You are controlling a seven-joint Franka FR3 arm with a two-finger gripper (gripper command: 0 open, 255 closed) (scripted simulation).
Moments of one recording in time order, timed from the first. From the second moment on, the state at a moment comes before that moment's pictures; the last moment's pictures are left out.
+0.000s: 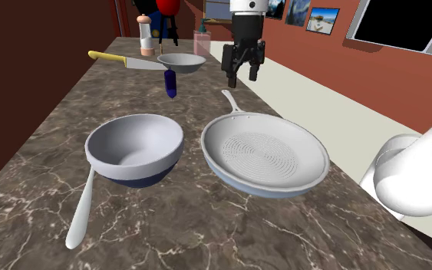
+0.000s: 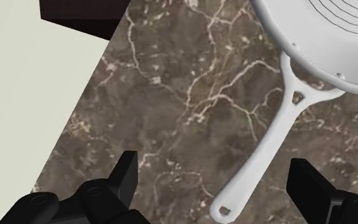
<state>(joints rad) 0.02 -0.35 0.19 -1.99 0.07 1.56 0.22</state>
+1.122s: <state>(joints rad) 0.13 0.30 0.32 -1.20 -0.05 1.41 0.59</state>
